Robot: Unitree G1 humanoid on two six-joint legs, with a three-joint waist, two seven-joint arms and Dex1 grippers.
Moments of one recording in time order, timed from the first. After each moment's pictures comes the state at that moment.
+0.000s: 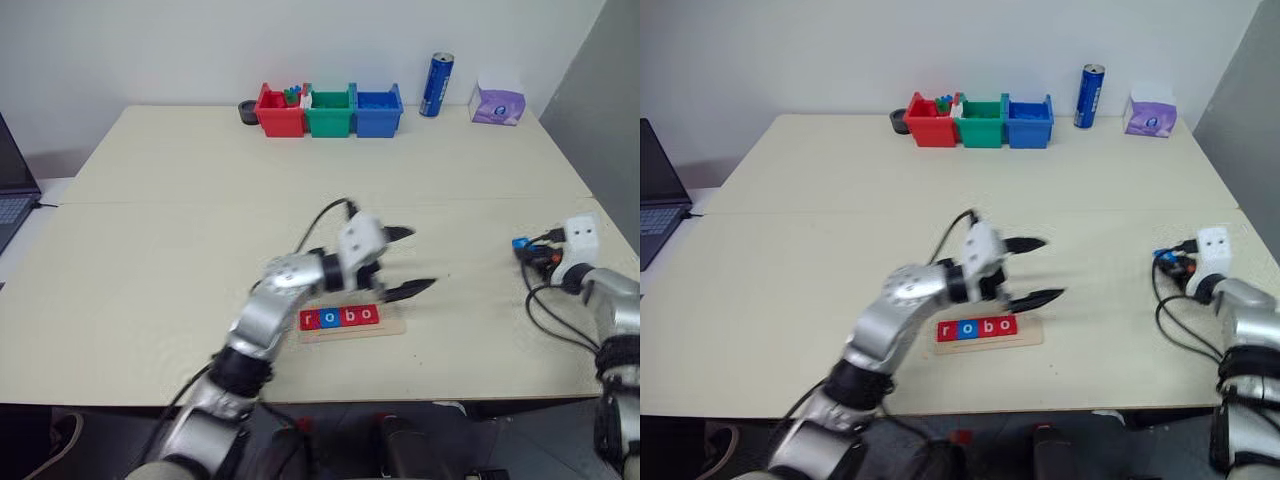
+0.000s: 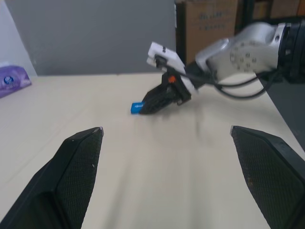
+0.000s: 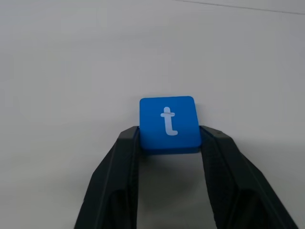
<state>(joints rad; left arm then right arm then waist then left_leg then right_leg) -0.46 0.31 -0.24 -0.15 -0.25 0.28 -0.93 -0.37 -0.62 -0.25 0.27 0.21 0.52 0.53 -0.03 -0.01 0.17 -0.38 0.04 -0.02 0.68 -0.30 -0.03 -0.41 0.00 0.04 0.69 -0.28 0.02</state>
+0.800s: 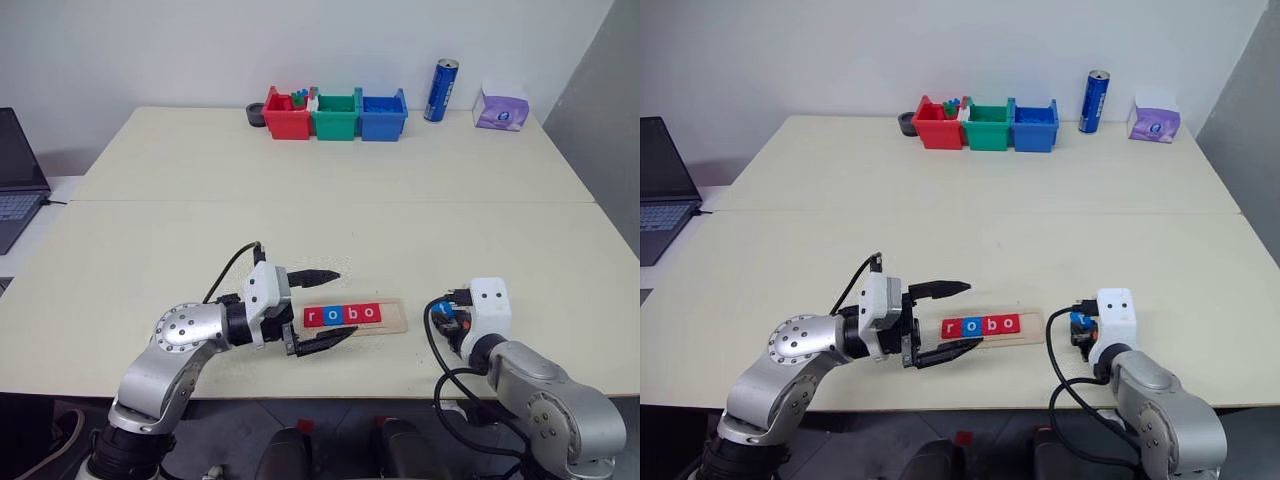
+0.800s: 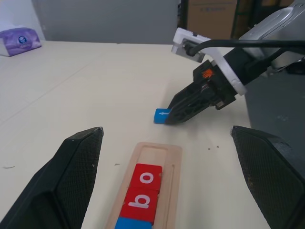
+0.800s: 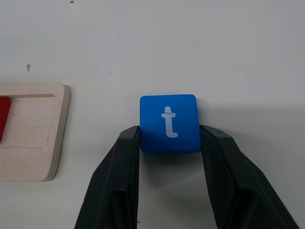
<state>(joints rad) -0.13 0.56 -0.08 -0.44 -0.47 0.32 -1.02 -0.04 -0.12 -0.11 -0.82 0.26 1.41 0.03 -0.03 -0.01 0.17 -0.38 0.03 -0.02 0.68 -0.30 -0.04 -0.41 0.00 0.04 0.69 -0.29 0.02</state>
